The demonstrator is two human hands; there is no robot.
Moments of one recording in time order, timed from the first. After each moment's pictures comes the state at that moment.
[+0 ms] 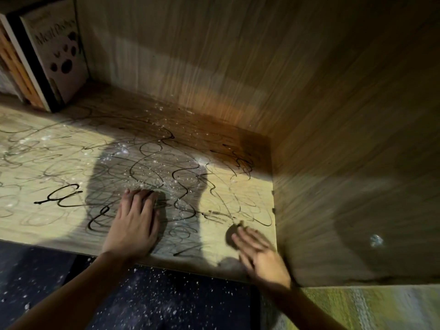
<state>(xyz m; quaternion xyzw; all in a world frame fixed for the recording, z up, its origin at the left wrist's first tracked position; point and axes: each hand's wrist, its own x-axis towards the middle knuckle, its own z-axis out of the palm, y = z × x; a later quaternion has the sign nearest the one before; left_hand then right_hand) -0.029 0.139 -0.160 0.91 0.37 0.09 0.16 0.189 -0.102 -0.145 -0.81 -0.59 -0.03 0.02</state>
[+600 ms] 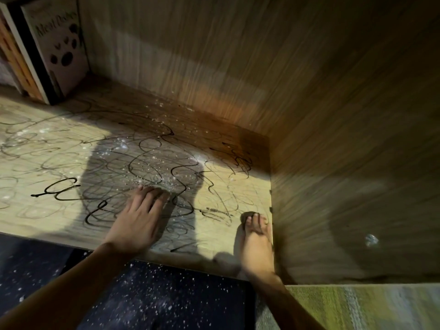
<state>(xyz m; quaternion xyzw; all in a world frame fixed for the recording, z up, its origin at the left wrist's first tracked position) -0.024 0.143 -0.171 0.95 0.27 0.09 0.10 0.174 -0.069 -0.138 -0.93 -0.35 0.06 -0.09</state>
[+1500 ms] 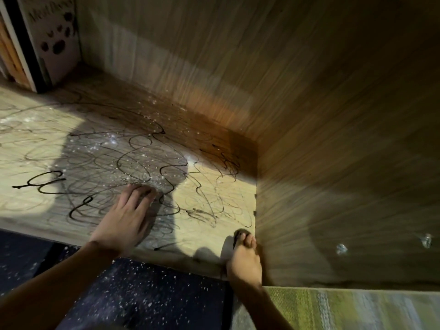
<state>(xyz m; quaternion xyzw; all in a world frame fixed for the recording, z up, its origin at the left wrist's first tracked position) -0.023 0.138 -0.162 0.94 0.28 0.09 0.16 0.168 -0.090 -0.126 -0.93 -0.34 0.10 -0.06</state>
